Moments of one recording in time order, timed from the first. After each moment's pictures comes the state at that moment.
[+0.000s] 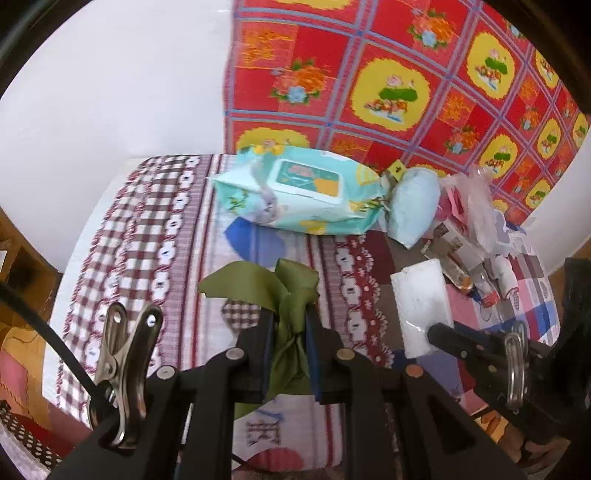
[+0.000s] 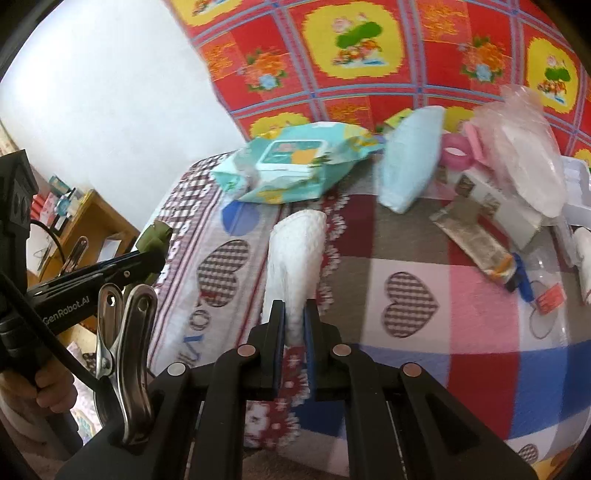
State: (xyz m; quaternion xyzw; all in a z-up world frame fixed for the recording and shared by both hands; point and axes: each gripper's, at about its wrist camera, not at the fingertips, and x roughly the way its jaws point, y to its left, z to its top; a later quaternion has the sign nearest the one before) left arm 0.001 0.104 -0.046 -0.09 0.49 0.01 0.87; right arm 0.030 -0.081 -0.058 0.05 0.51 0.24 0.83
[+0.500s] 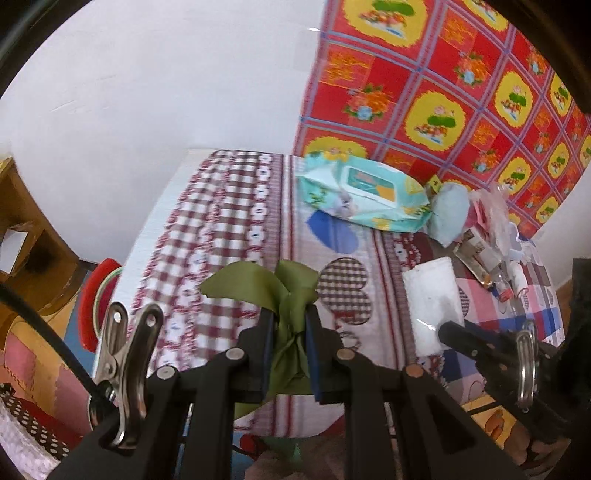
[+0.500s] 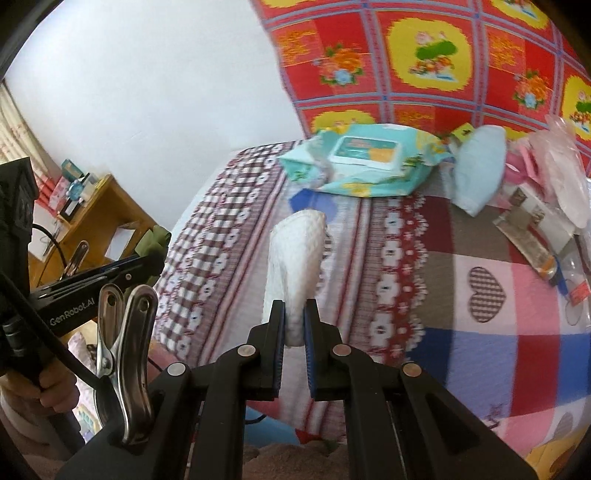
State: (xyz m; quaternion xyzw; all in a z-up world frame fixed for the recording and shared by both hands) left arm -0.051 0.186 -0.031 -0.10 0.48 0.04 0.87; right arm -0.009 -0.003 -0.040 0.03 0.50 0.26 0.83
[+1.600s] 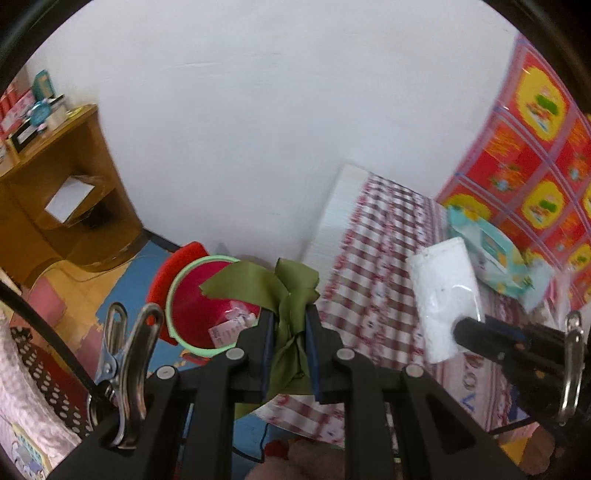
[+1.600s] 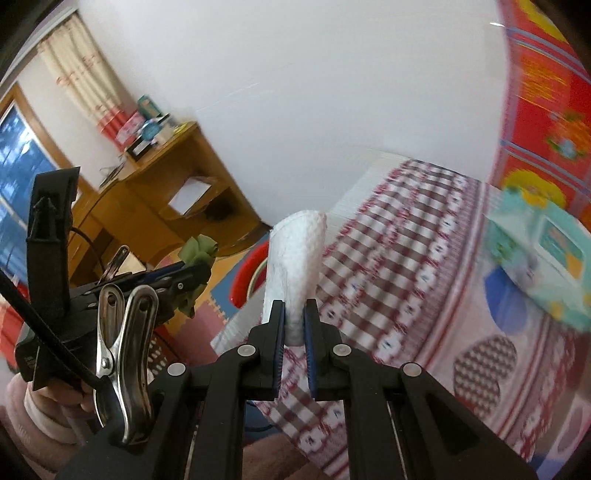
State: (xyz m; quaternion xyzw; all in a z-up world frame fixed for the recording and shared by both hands) left arm -0.076 0.350 -0.032 -0.16 0.46 0.19 0.85; right arm 0.018 0.191 -0.029 -0.05 0.49 0.44 0.75
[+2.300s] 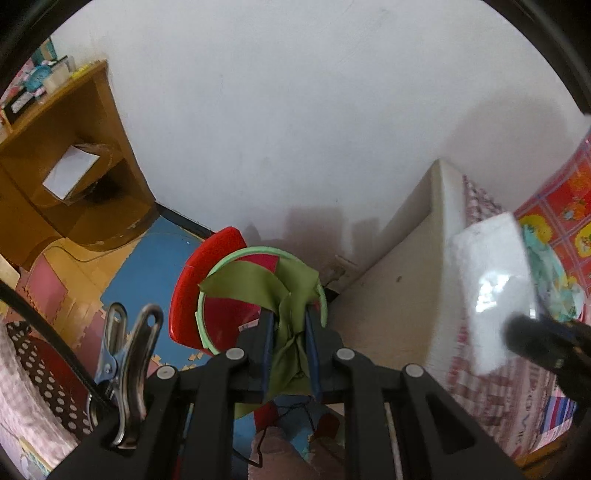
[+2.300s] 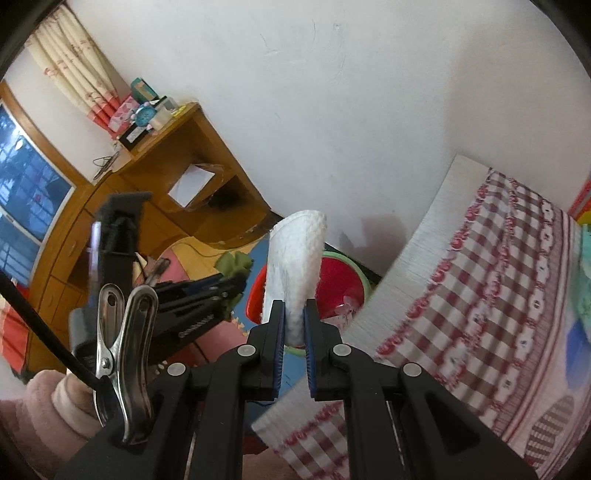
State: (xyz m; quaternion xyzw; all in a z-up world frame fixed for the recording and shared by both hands) left arm -0.050 0.494 -0.110 -0.19 0.51 0.19 0.82; right arm 0.035 0.321 -0.063 -0.06 0.52 0.43 0.74
